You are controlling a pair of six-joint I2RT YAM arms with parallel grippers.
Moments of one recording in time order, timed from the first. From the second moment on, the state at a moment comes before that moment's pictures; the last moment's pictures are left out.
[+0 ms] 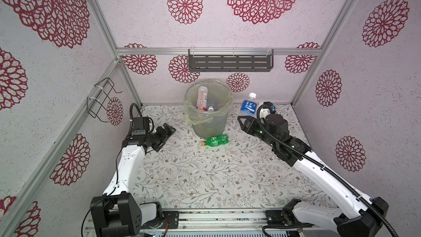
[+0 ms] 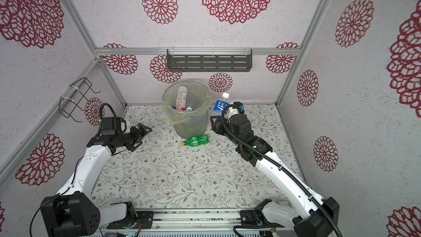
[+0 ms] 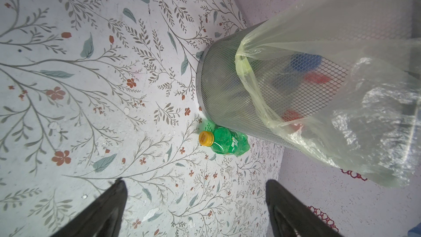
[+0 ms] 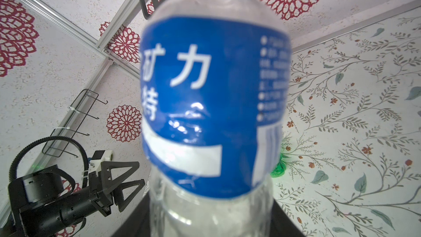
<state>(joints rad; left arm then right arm) 0.11 1.27 1.03 -0.63 0.45 -0.70 0.63 1.13 1.11 -0.29 0.07 0.77</state>
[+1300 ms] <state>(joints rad) 0.11 1.17 1.04 -0.72 0.46 -0.68 0.74 1.60 1.69 -0.59 0.30 0.75</state>
